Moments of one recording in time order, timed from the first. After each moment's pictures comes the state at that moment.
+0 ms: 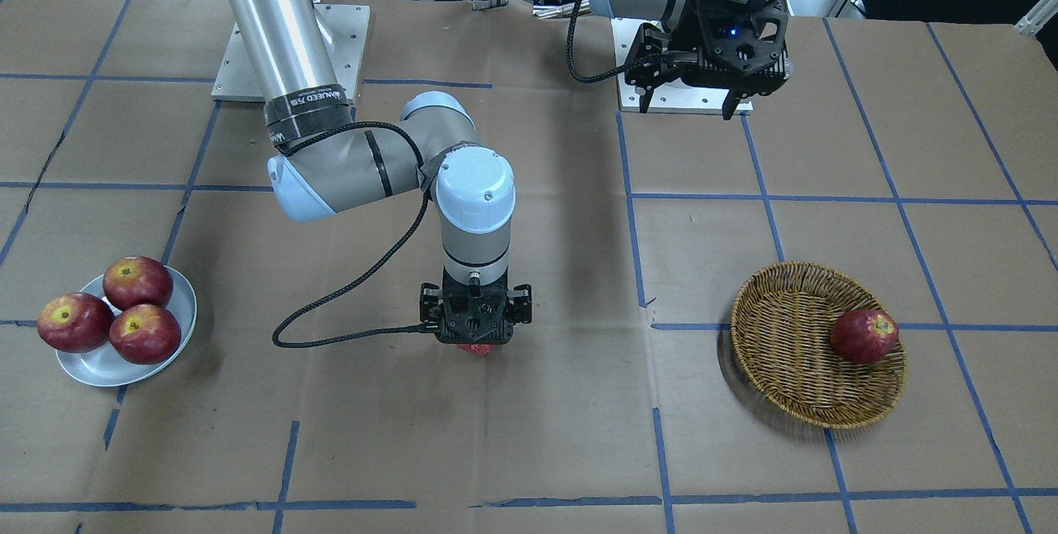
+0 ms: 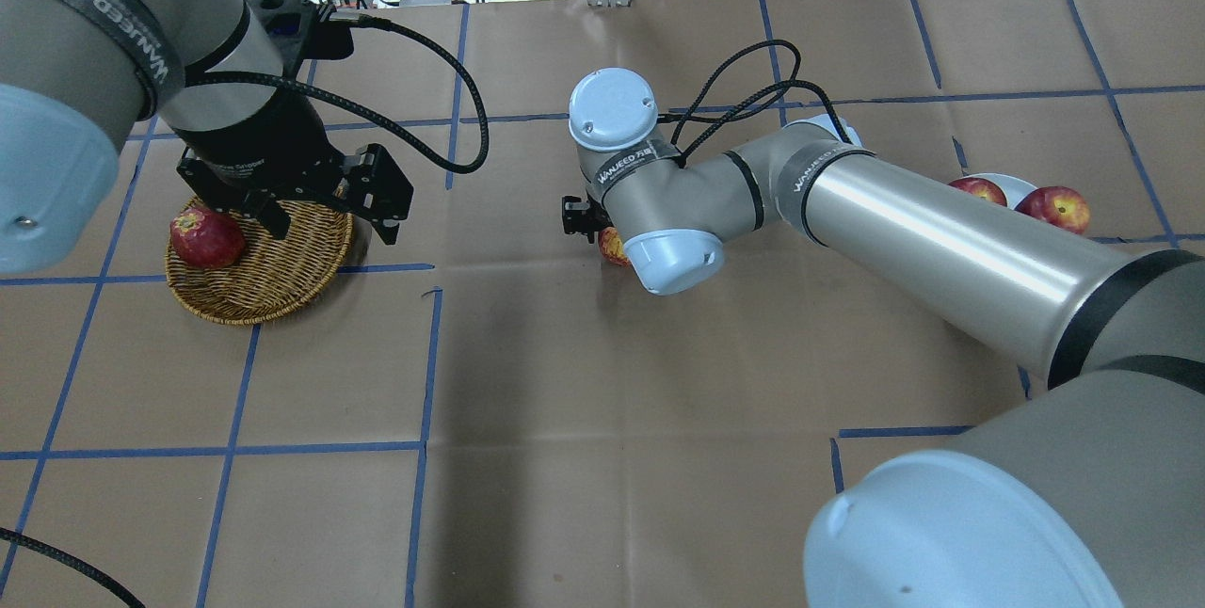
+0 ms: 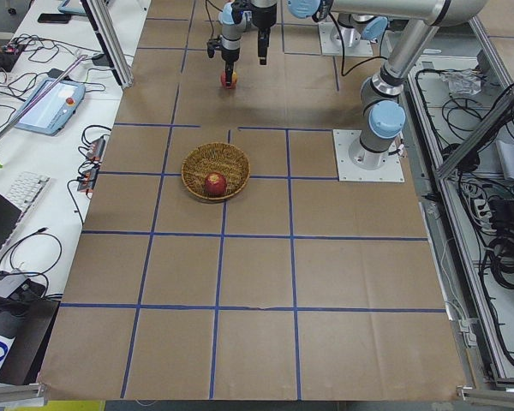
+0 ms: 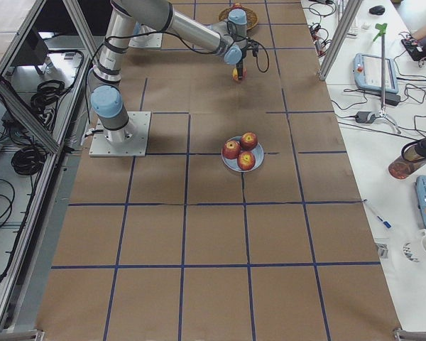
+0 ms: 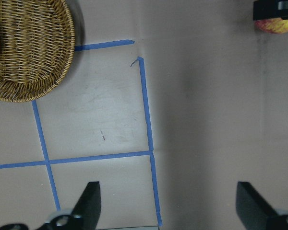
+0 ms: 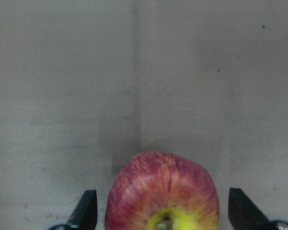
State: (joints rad) left arm -1.63 -1.47 -1.66 -1.60 1.59 0.03; right arm 1.96 -1.00 1.67 -2.35 -1.63 0.40
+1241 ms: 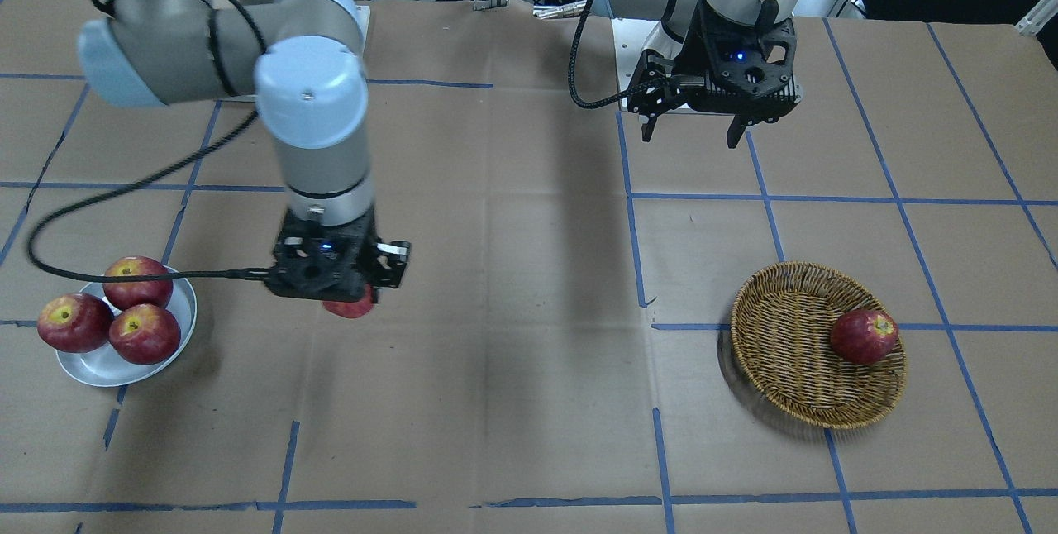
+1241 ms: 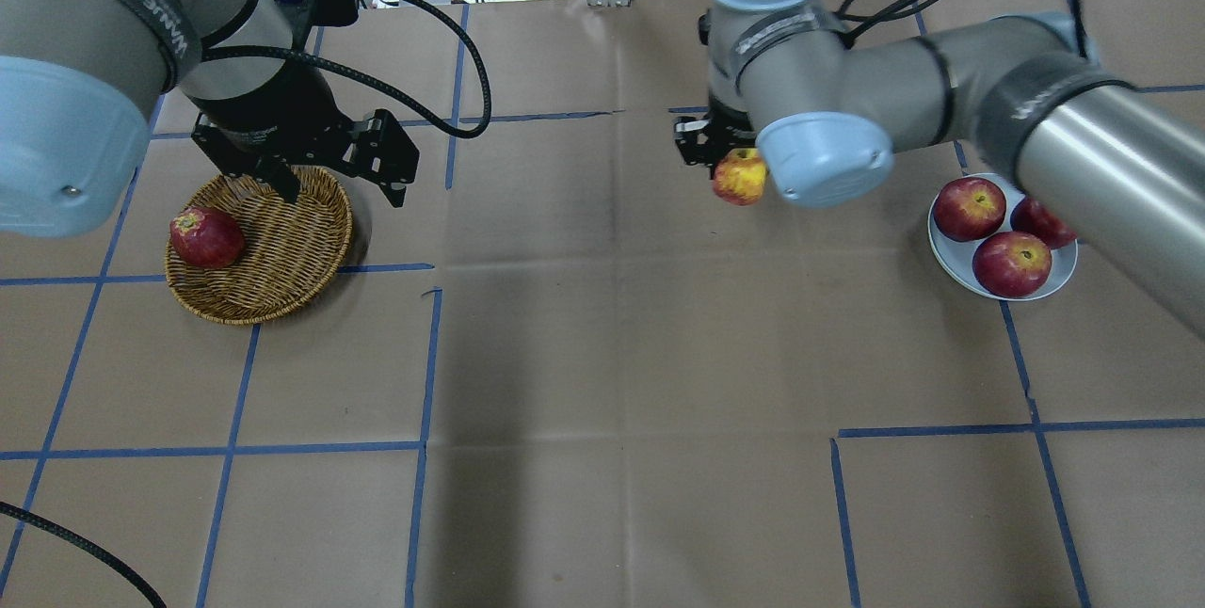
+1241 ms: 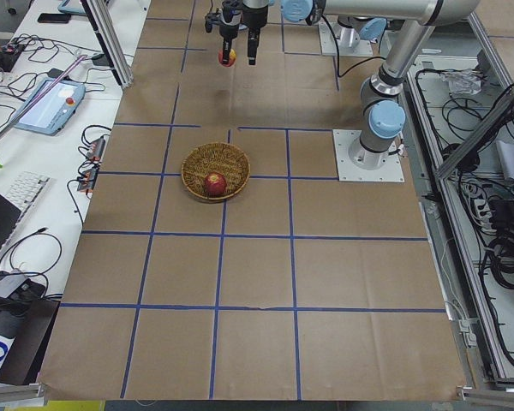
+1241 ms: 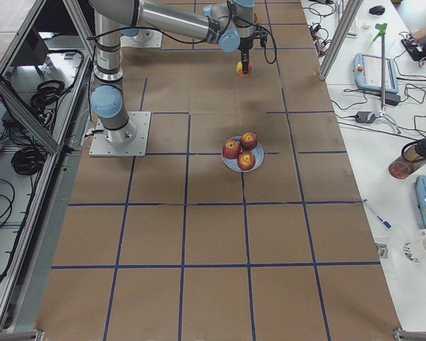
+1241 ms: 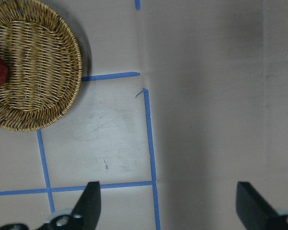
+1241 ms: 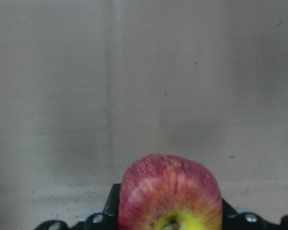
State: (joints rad) left arm -1.63 -1.52 -1.64 -1.53 1.59 0.03; right arm 1.70 -1.32 1.67 -2.02 -1.66 0.17
